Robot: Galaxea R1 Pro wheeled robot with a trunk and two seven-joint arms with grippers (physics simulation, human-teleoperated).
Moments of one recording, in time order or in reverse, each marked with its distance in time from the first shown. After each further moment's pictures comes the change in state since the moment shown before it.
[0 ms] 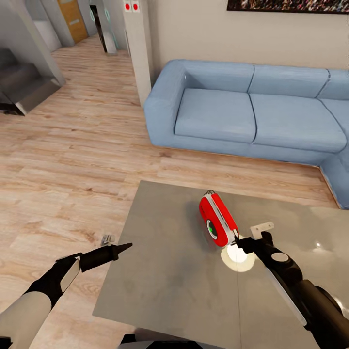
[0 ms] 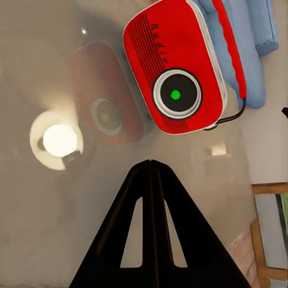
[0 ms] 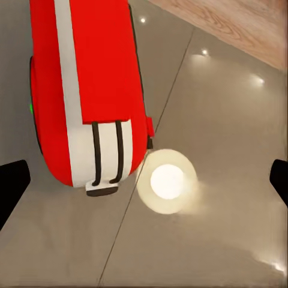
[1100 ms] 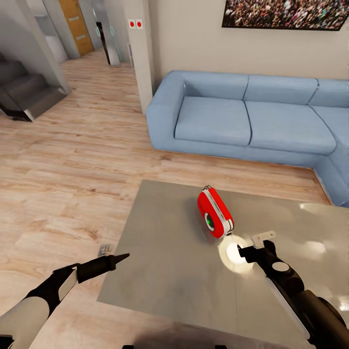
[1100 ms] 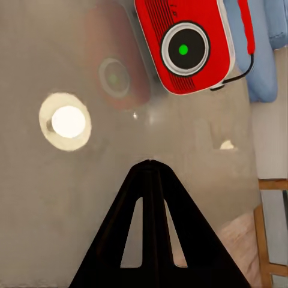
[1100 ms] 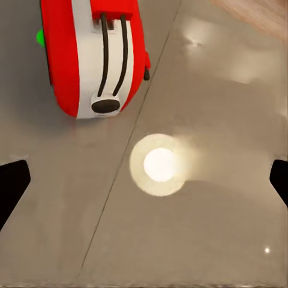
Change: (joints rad) left arm 0.000 0.004 -0.003 0.139 -0.010 -0.050 0.001; right arm 0.058 0.001 0.001 0.003 0.001 0.002 -0.042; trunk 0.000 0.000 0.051
